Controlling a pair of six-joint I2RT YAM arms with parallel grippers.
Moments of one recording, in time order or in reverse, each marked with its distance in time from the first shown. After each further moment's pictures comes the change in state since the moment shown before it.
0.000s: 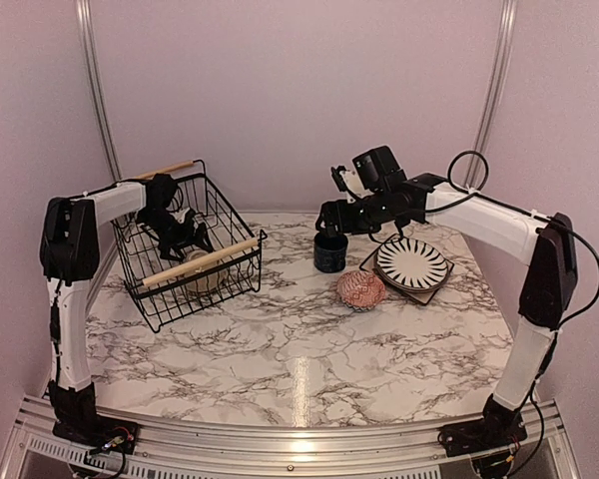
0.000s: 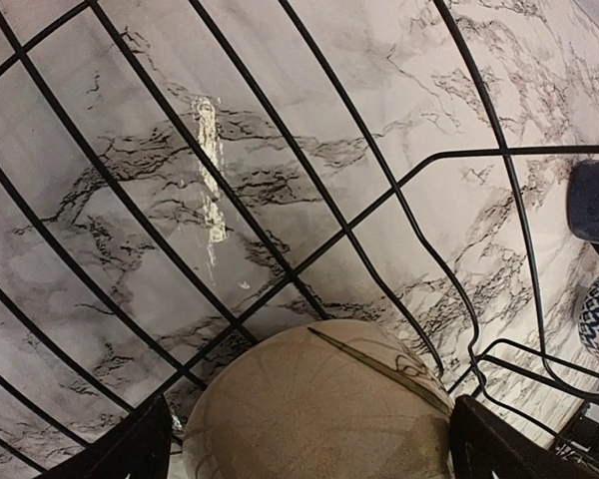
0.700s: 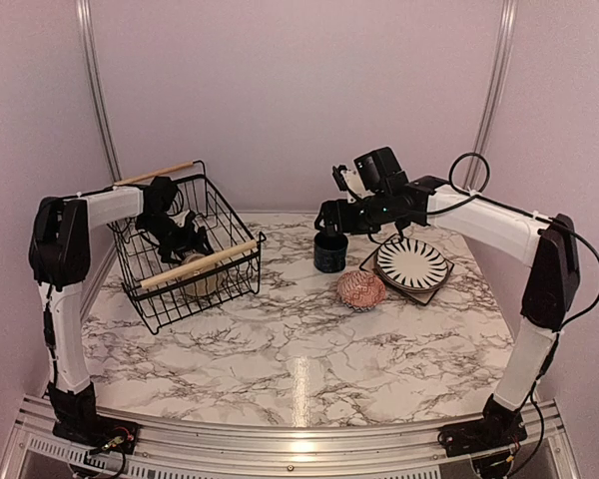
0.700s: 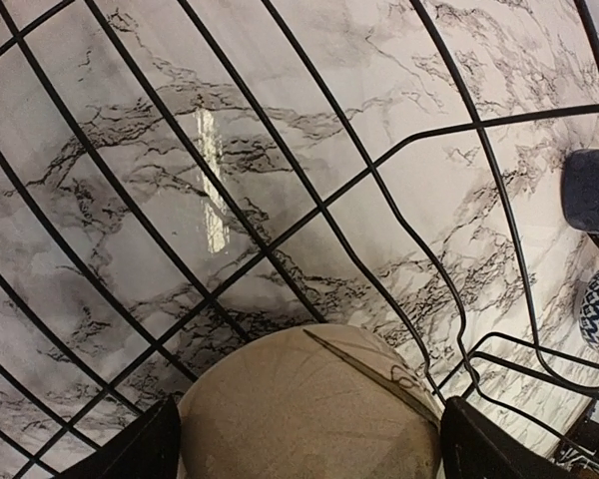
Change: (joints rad) left arm -0.023 -0.079 -0.137 0.087 -0.005 -0.031; right arm 0.001 -0.017 -0.030 0.039 -0.015 0.020
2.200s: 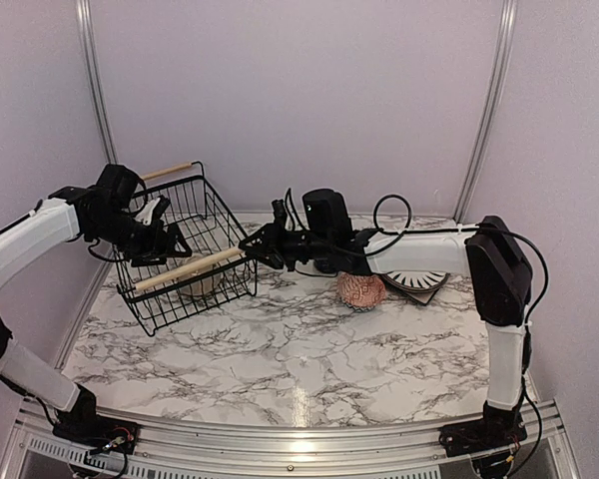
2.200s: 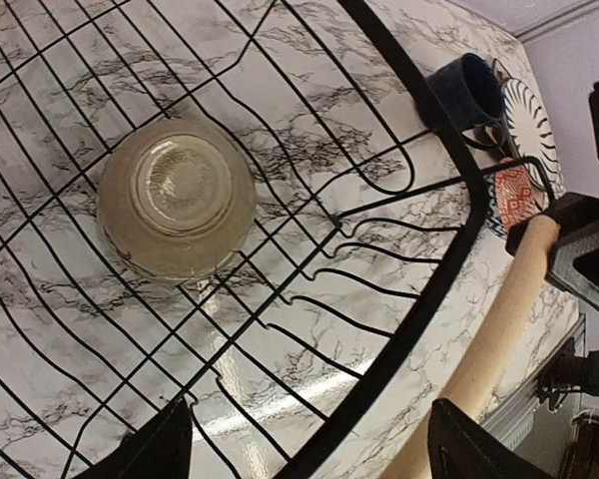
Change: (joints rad) left arm -0.078 -0.726 -0.491 0.014 -0.032 -0.062; right arm 0.191 0.249 -0.086 0.742 -0.415 0.729
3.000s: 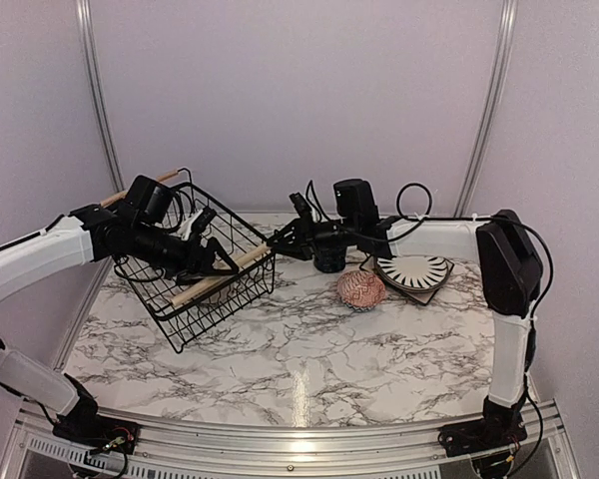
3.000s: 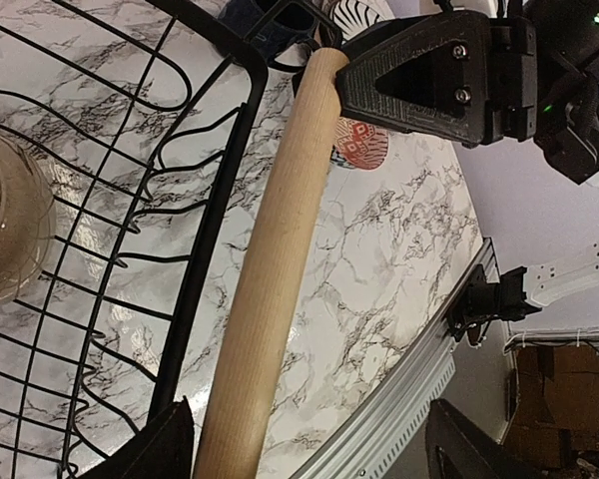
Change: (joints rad) left arm -0.301 -0.070 -0.118 0.228 0.167 -0.189; right arm -0.162 -0.020 -0.024 -0.072 -0.343 -0.196
